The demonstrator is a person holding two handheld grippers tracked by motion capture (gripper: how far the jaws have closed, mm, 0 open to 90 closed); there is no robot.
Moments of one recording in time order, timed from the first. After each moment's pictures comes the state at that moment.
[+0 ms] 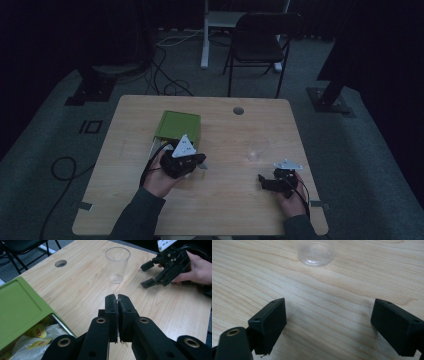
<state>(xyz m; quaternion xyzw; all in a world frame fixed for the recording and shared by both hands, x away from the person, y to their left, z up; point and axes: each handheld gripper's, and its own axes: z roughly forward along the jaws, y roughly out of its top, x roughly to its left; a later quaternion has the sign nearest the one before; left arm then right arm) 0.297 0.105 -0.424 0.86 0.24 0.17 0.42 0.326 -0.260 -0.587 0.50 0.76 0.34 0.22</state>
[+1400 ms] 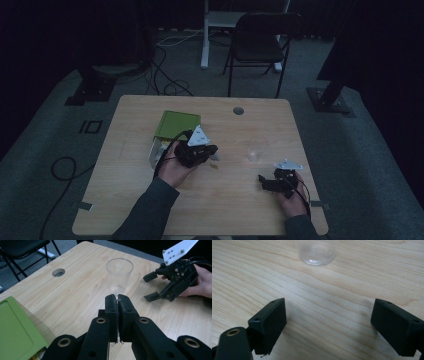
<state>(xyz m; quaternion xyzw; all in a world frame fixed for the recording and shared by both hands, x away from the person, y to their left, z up) 0.327 0.073 -0.421 0.86 0.24 0.17 0.43 0.326 -0.261 -0.587 0.49 0.77 0.35 0.22</state>
